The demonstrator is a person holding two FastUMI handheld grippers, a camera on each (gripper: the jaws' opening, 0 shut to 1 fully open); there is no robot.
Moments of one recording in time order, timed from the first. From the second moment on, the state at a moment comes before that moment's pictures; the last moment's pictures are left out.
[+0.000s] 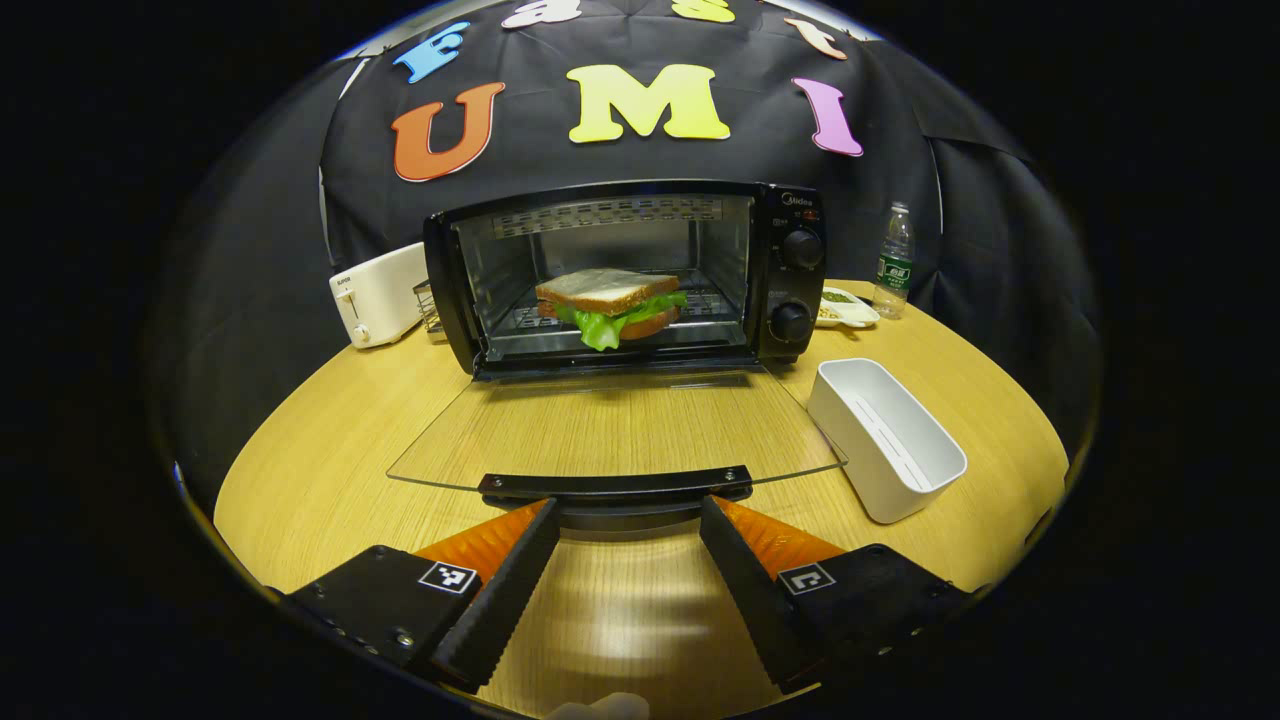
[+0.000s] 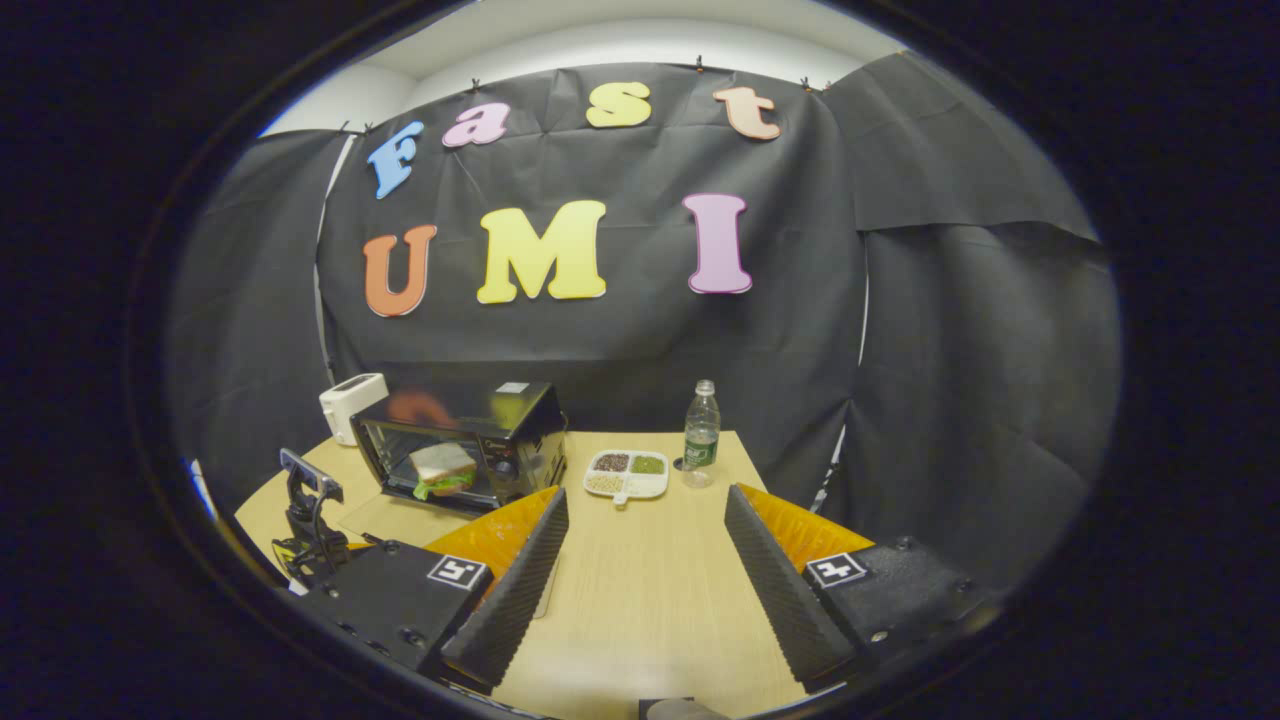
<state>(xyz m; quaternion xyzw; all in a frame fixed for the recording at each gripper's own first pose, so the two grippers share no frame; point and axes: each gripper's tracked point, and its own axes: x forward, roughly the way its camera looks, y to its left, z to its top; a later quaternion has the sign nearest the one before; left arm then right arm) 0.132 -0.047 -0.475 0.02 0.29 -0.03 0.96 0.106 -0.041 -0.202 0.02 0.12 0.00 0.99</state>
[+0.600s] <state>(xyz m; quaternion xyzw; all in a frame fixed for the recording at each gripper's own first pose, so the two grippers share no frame) 0.169 -0.043 -0.391 0.01 0.24 -0.02 0.97 0.125 -0.030 -0.164 0.02 0.09 0.01 1.00</state>
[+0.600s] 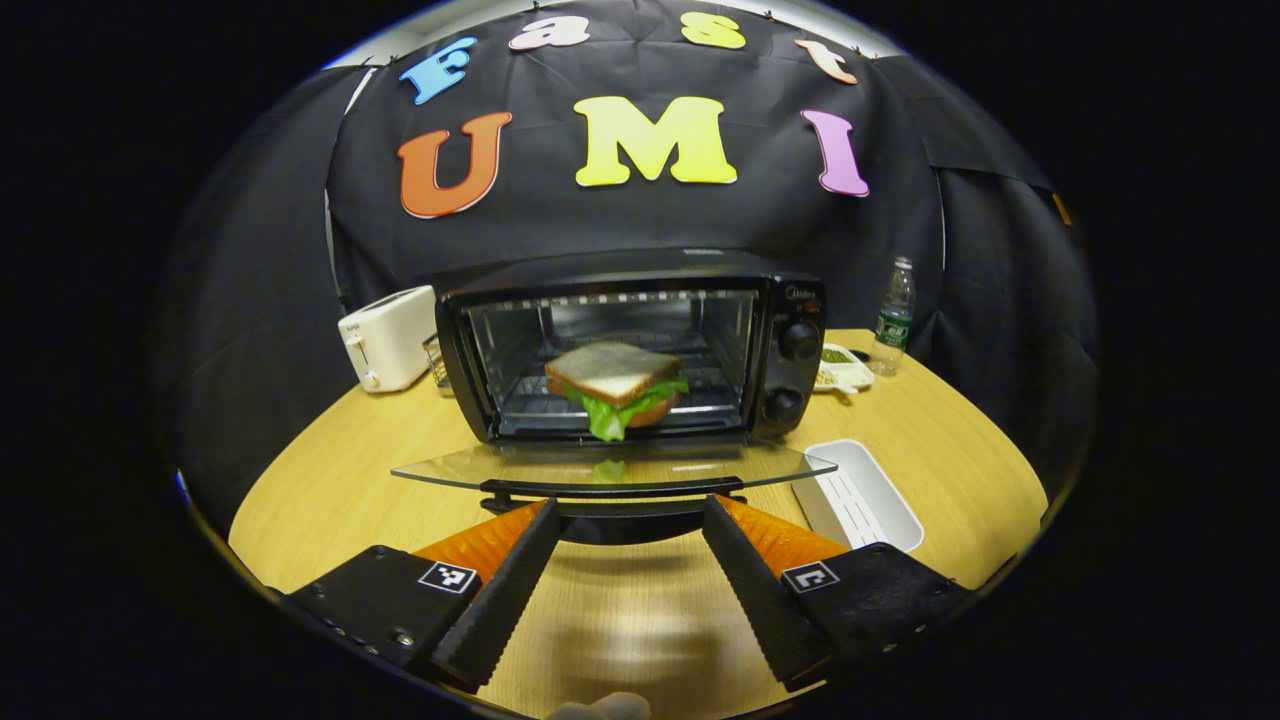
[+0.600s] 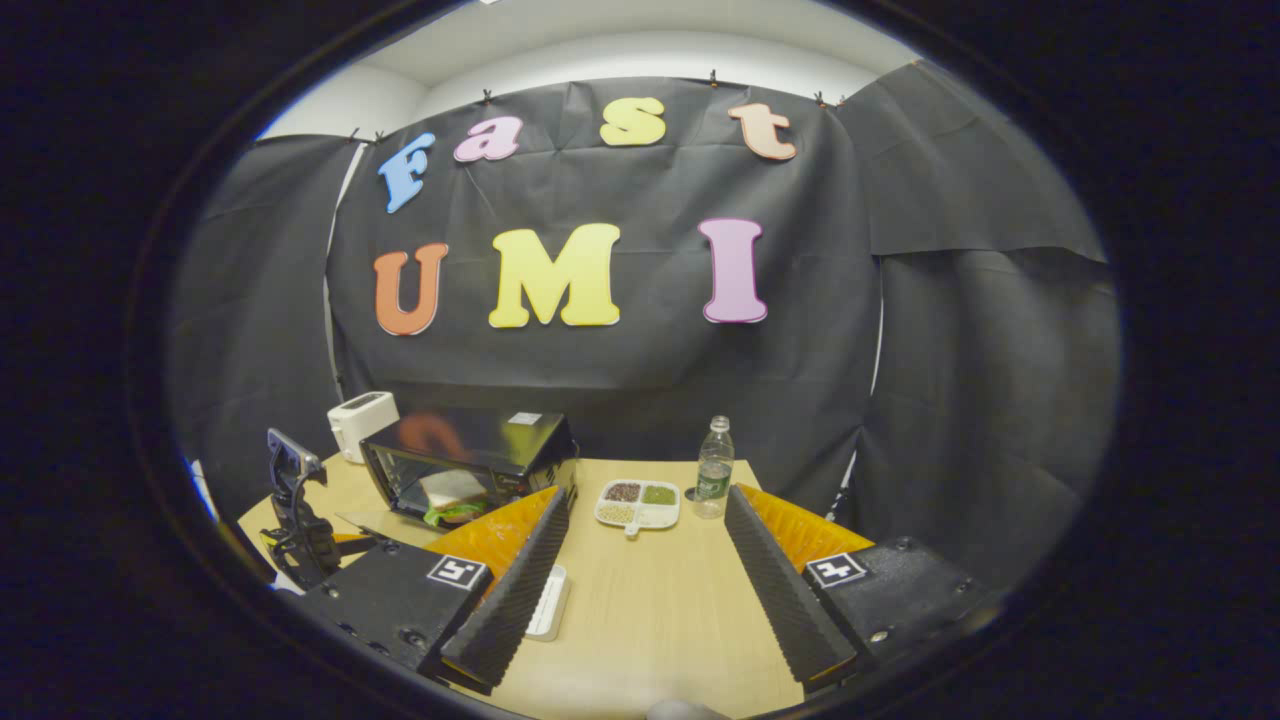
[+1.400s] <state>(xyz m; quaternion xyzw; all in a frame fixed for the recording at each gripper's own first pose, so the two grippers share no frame) 0.254 -0.044 -0.303 0.02 0.16 -0.02 0.99 0.138 -0.036 -0.133 0.01 0.07 0.01 1.00</state>
